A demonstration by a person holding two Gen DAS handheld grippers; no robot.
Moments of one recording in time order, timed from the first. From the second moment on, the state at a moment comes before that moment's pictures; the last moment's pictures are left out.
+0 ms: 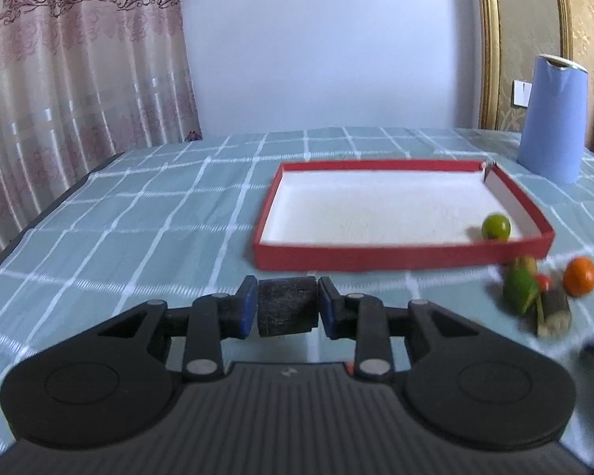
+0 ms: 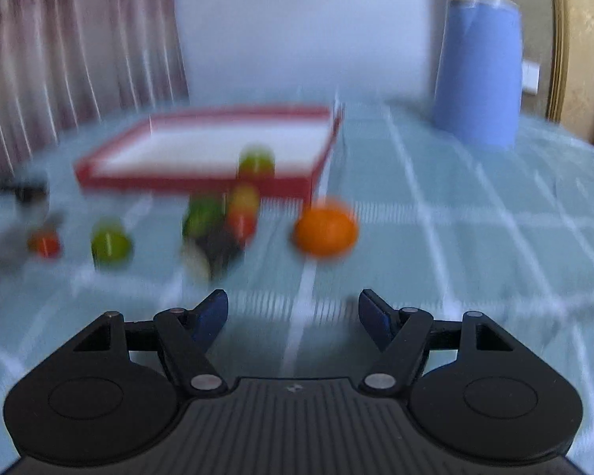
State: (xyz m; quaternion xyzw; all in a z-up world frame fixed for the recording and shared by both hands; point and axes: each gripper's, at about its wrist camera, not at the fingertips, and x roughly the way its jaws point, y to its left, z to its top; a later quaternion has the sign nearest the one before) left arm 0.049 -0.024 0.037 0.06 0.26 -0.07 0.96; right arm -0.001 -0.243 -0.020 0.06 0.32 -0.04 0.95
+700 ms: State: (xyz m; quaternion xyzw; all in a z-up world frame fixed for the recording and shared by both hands) left arm 0.161 -0.093 0.033 0.07 0.26 -0.05 0.96; right arm -0.006 -0.238 -0.023 0.05 0.31 -0.06 0.95
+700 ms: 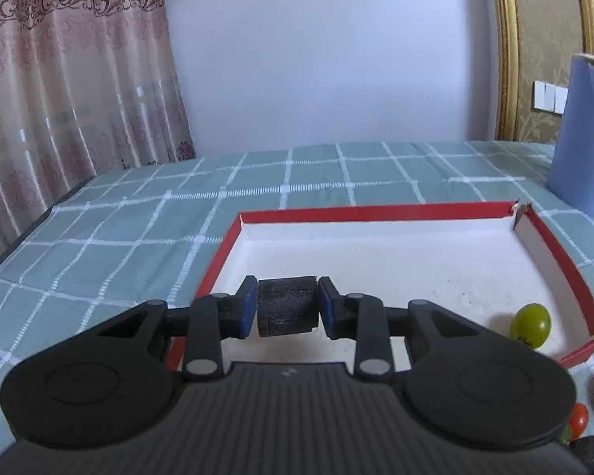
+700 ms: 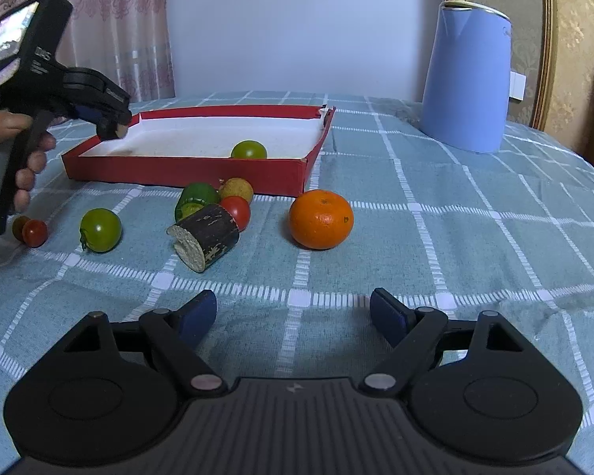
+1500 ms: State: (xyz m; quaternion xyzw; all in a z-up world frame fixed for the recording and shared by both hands) left arm 0.067 -0.023 0.047 0.05 0.23 -0.01 0.97; right arm -0.006 -0.236 -0.024 0.04 0.30 -0.06 0.95
